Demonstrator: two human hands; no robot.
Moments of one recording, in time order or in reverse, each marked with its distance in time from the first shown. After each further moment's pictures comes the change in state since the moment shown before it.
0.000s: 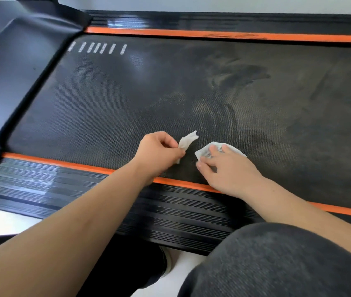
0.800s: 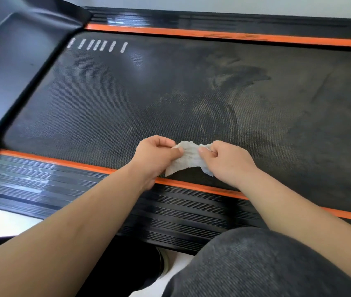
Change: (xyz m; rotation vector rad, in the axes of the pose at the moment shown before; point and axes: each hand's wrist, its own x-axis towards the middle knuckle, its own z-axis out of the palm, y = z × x) left_hand -0.002 -0.003 0.008 -0.299 0.026 -0.181; right_hand 0.015 -0.005 -0.012 0.258 0.105 0.206
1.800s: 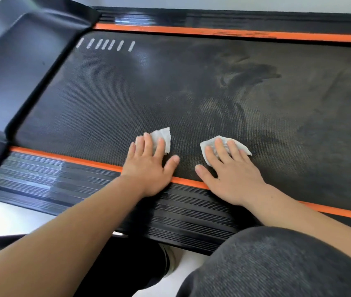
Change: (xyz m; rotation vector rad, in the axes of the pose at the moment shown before) left_hand 0.006 -0.038 -0.042 1.468 -0.050 0.282; right_hand -0.021 0.006 0.026 -0.364 -0.114 -0.189
